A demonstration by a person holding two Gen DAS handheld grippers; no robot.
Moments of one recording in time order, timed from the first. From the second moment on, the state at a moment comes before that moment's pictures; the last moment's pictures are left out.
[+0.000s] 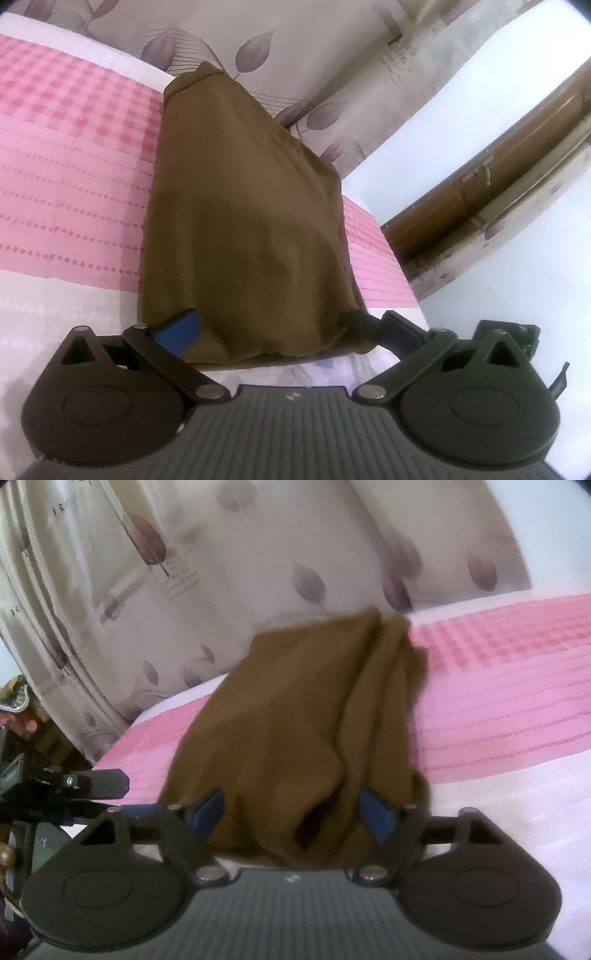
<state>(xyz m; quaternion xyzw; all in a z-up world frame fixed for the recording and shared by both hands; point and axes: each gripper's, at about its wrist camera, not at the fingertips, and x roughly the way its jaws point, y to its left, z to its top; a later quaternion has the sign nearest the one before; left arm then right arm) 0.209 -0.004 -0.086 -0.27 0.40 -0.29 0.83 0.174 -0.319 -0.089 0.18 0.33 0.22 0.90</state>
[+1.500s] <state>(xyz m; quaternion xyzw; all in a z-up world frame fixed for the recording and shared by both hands) 0.206 -0.021 -0.101 -0.24 0.39 -0.33 0.82 0.303 -0.337 -0.030 0.11 0.27 0.12 0.95</state>
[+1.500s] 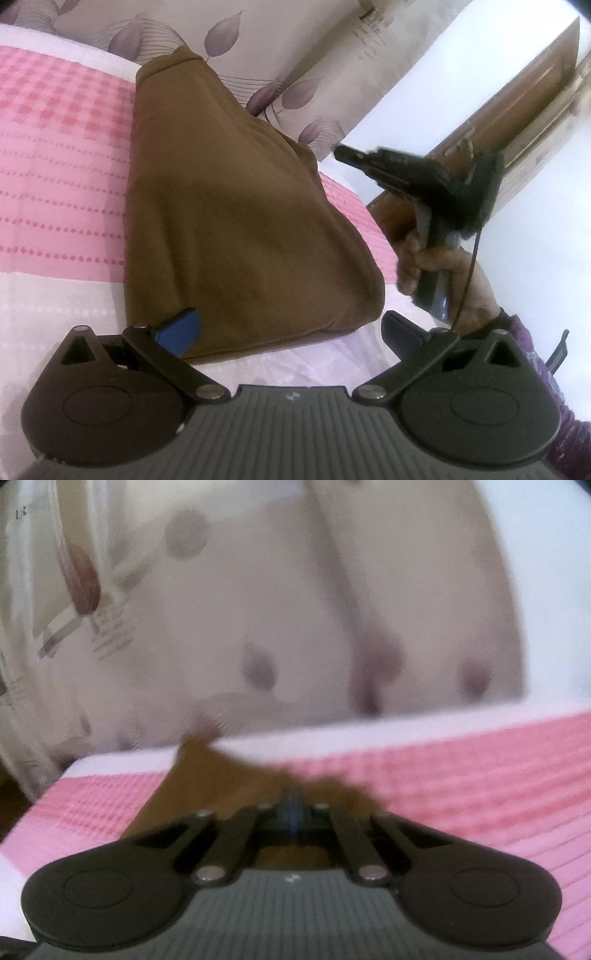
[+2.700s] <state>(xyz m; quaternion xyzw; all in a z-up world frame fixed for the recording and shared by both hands) 0.205 -0.021 -0.100 -0.24 0.39 -0.34 0.82 0.321 -0.344 -0.070 0.21 0.35 0.18 0.89</state>
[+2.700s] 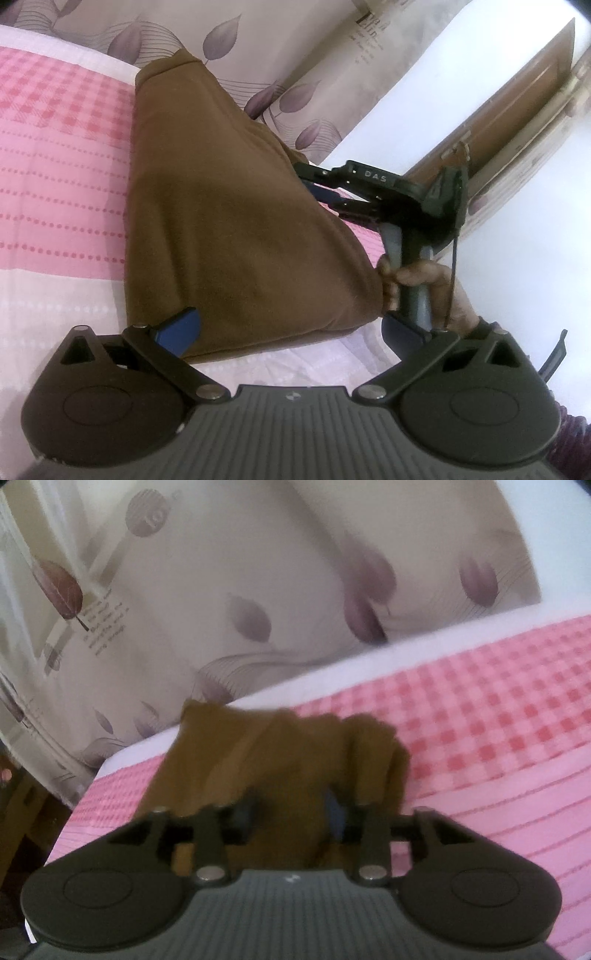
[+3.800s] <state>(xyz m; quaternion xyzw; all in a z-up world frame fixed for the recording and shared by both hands) 0.202 -0.021 -0.102 -0.23 0.38 -0.34 0.83 0.309 -0.368 -0.050 0.19 0.31 0.15 0.92</state>
